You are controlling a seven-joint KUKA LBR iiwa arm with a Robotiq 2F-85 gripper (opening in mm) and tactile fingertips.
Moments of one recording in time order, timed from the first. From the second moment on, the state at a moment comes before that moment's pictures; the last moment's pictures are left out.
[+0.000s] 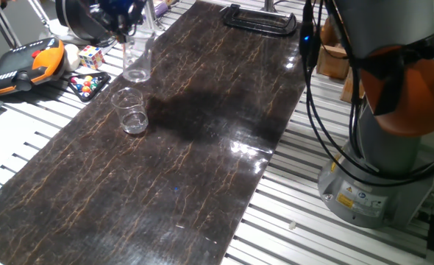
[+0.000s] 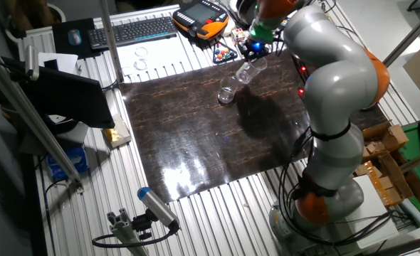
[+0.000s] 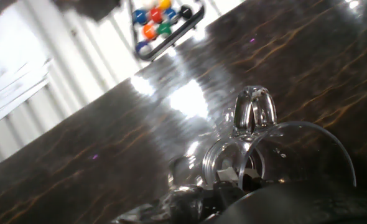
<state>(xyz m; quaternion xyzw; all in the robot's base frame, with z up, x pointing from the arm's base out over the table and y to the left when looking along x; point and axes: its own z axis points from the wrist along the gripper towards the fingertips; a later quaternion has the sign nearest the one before) 0.650 -0.007 0.276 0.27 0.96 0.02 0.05</state>
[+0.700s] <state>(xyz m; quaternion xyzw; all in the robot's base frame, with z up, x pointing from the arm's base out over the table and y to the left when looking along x) 0.646 -0.042 0.221 0.32 0.95 0.01 0.06</state>
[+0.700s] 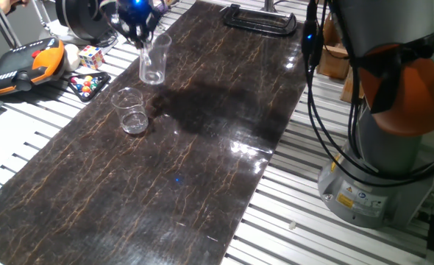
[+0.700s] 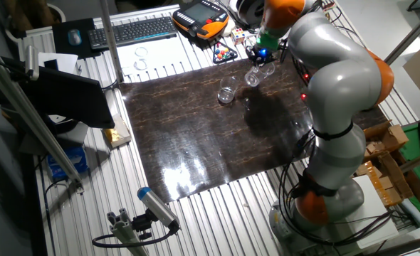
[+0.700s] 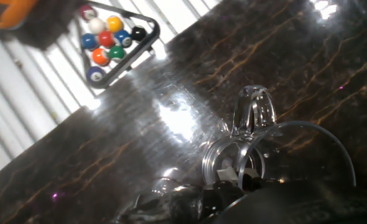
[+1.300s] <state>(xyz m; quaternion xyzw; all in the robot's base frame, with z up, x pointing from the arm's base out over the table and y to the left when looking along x) 0.643 -0.048 0.191 0.34 0.94 -0.02 0.06</state>
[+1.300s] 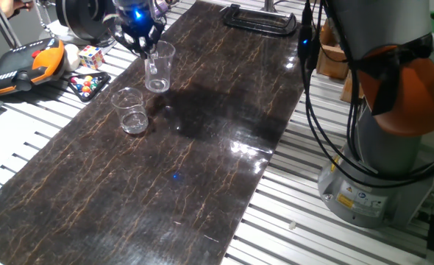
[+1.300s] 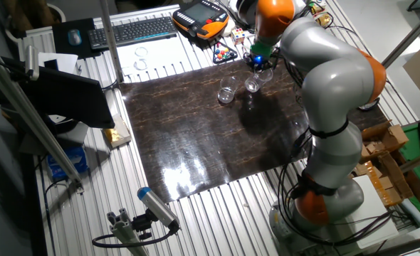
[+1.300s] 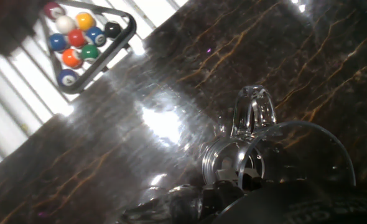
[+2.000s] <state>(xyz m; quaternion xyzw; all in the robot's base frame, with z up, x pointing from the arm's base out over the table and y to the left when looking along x) 0.648 -0.060 0.158 0.33 0.94 -0.04 0.06</state>
